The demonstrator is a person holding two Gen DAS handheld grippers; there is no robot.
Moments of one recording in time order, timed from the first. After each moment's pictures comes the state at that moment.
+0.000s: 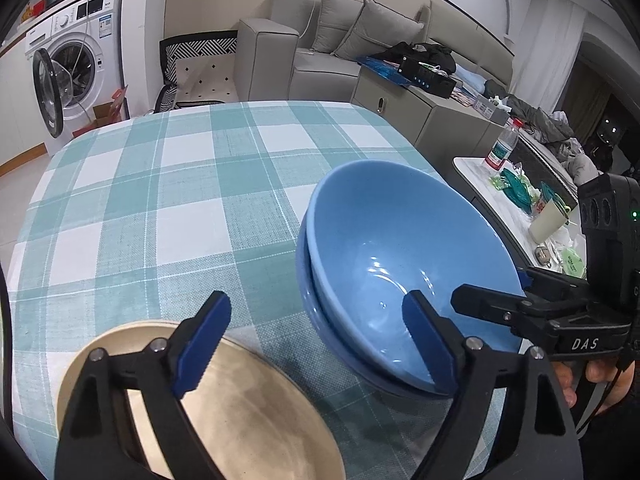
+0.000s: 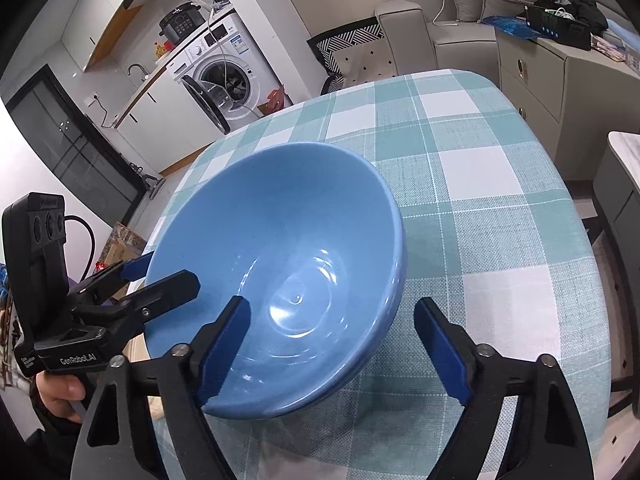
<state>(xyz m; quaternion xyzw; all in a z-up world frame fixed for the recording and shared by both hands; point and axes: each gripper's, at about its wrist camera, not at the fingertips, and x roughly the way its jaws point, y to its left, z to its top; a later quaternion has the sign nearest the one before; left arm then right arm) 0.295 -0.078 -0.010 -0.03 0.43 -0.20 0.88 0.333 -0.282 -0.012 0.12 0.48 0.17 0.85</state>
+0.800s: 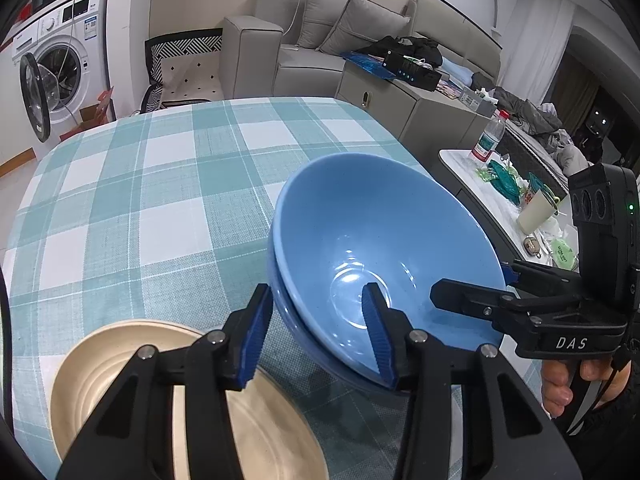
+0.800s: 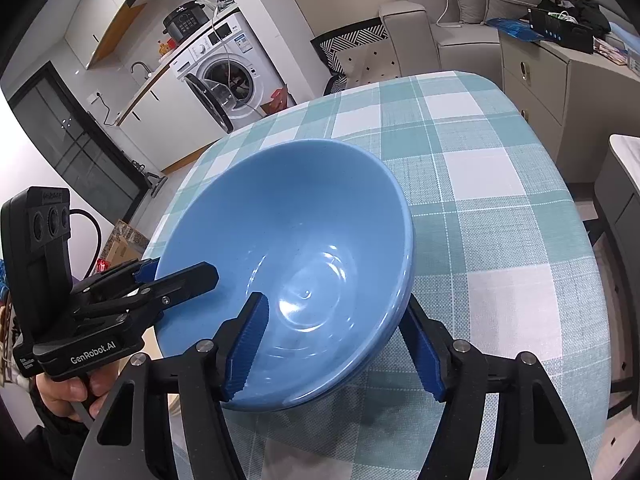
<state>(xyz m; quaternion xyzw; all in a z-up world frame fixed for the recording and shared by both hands) 0.290 -0.088 -0.006 -0.03 0.44 -0.23 0.87 0.325 -0.278 -0.006 0.11 0.48 0.17 0.85</state>
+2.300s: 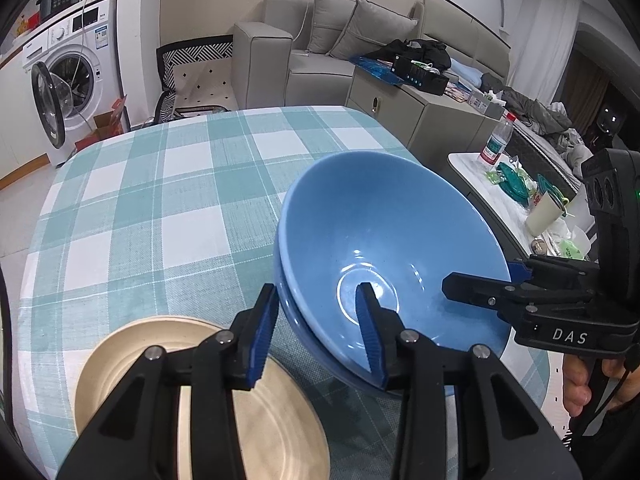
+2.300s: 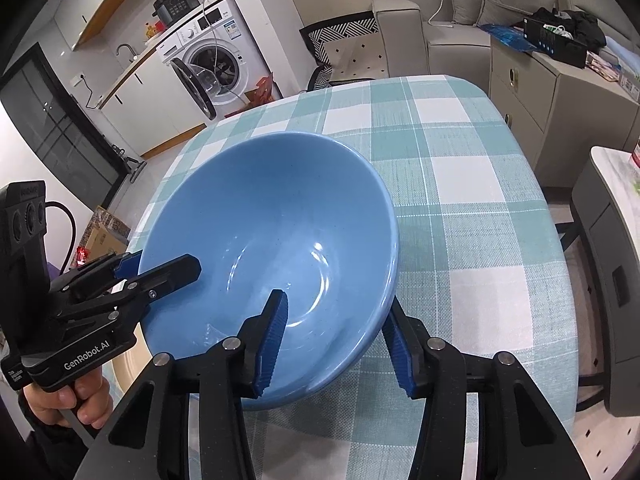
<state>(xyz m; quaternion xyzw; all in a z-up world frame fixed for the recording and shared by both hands) 0.279 -0.084 0.016 -0.01 0.43 -0.20 0.88 0.321 -0.267 0.019 0.07 0.50 0.14 0.85</state>
